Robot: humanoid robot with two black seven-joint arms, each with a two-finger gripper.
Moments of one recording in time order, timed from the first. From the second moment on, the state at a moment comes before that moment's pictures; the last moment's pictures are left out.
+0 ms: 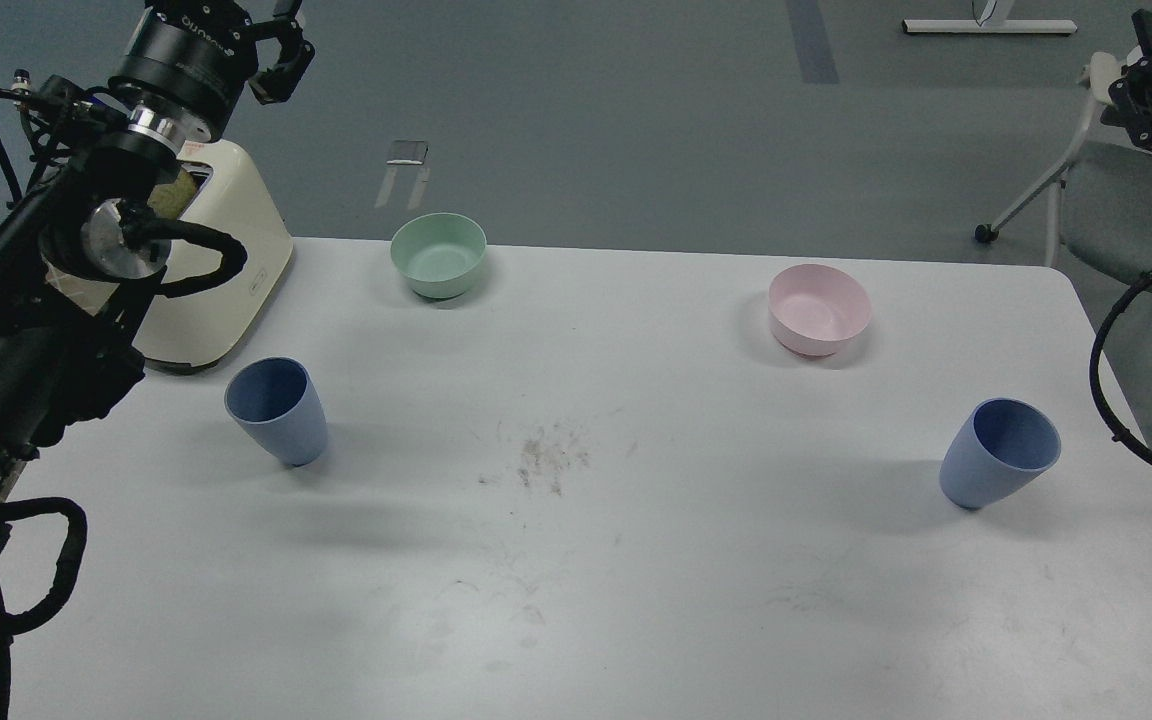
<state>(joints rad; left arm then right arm) -0.84 0.39 -1.11 -0.78 0.34 -0.37 -0.31 0.69 -0.34 1.63 0.81 -0.58 0.49 0.09</state>
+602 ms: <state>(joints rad) -0.84 0.42 -1.10 -0.77 0.35 -0.38 -0.33 0.70 -0.34 1.64 0.80 -0.57 0.49 0.09</state>
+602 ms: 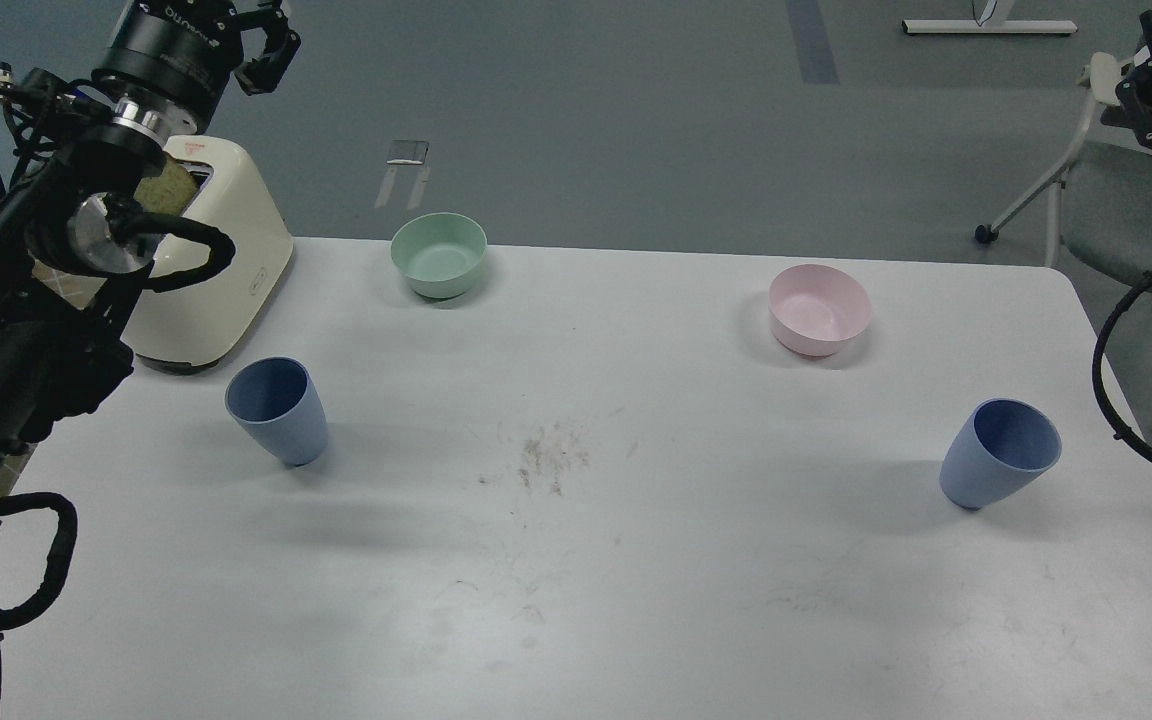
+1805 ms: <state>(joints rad) -0.51 0.93 -0.86 -1.27 1.76 -0.26 -0.49 0.64 -0.35 1.72 0.81 -0.55 0.49 0.09</state>
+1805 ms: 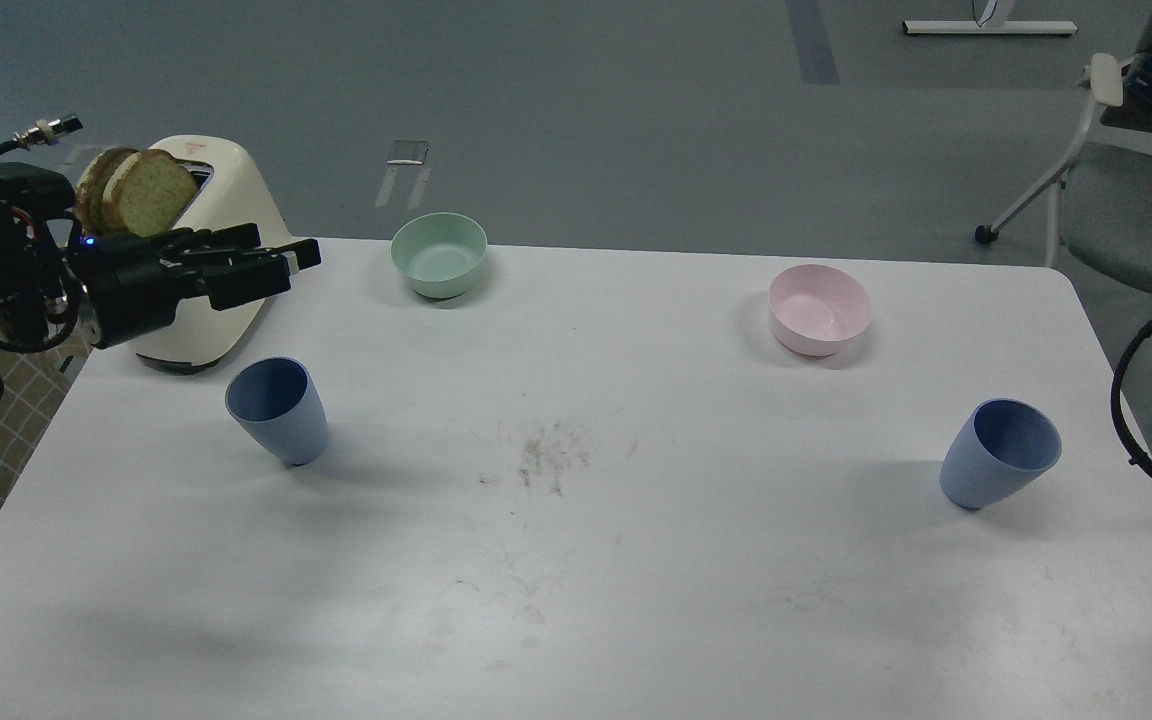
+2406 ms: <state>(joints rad) -0.46 0.93 -0.73 -1.19 2.03 -0.10 -0.49 0.63 -0.35 1.73 0.81 -0.55 0.49 0.09</state>
